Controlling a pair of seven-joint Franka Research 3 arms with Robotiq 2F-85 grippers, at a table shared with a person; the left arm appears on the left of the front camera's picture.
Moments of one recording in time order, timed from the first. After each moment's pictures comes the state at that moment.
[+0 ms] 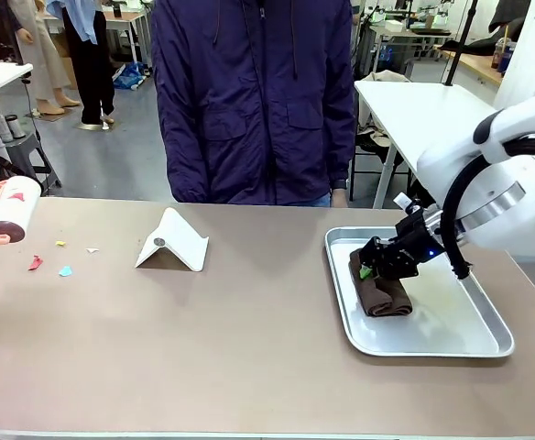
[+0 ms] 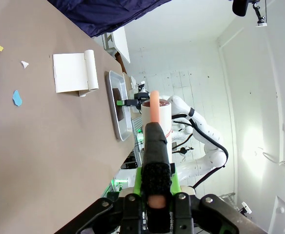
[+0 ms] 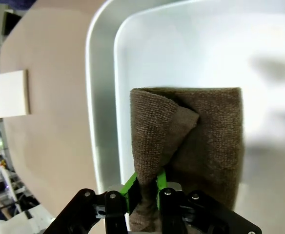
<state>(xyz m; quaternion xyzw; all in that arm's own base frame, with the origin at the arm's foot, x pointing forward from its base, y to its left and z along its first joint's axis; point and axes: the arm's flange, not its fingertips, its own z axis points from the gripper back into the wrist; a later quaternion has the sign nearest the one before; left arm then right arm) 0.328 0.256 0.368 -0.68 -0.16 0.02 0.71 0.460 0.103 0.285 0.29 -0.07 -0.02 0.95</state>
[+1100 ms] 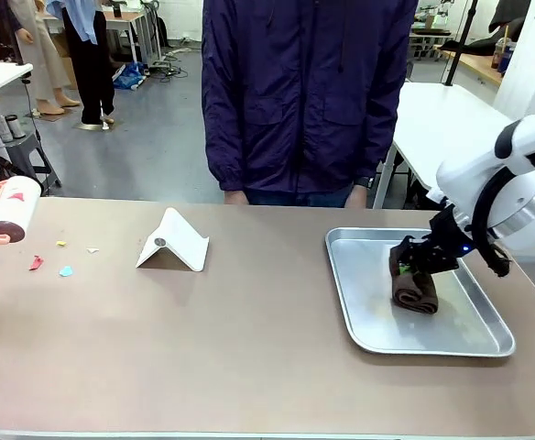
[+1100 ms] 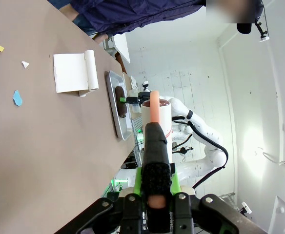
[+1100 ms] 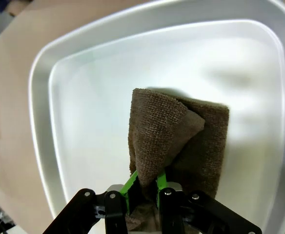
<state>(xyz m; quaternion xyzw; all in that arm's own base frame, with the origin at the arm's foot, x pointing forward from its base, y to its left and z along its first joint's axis) 0.328 0.256 0.368 -0.68 -0.16 0.02 0.71 0.463 0.030 0.297 0.20 -0.11 -0.06 0.97</state>
